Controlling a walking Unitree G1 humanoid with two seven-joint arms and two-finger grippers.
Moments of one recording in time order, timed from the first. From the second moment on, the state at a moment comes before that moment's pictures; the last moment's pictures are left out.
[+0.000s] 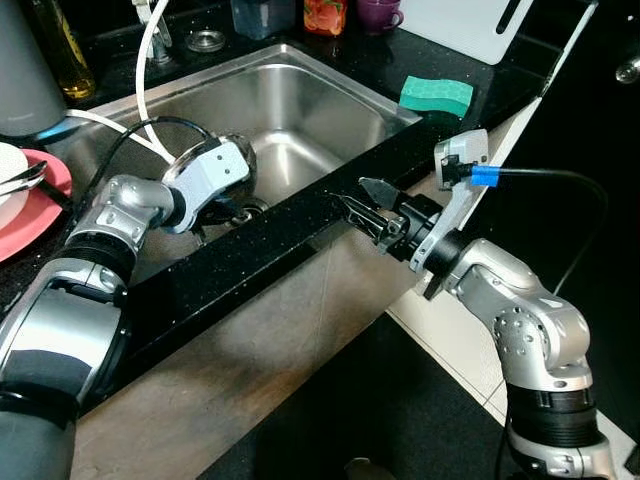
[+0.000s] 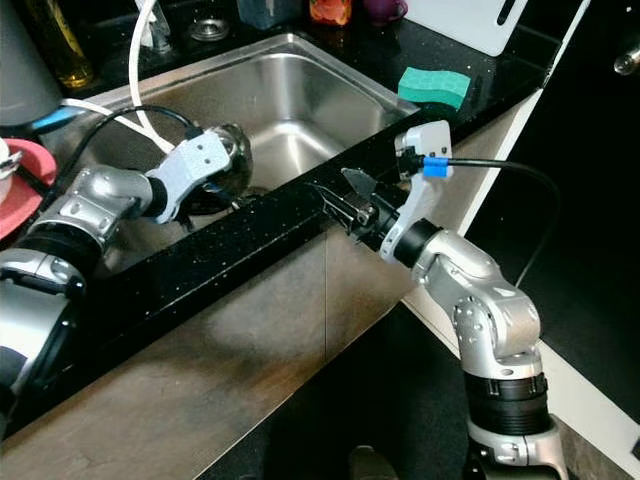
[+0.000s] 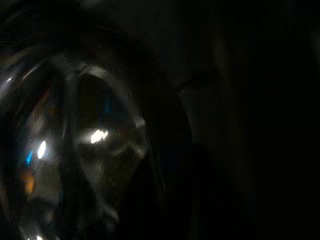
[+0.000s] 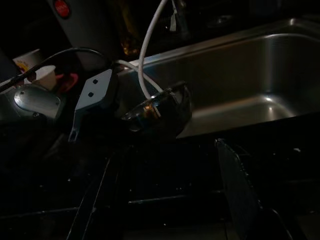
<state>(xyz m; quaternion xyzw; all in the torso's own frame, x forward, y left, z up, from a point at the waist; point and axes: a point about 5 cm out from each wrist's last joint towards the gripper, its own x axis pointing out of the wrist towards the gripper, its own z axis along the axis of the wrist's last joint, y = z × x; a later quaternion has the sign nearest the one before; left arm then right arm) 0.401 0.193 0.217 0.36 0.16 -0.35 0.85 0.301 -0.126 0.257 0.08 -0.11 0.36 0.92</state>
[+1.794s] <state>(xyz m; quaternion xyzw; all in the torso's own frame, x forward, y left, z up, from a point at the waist) 0.254 0.107 0.264 -0.13 -0.19 -0.31 0.92 0.341 -0.096 0.269 0.13 -0.17 0.40 0.89</state>
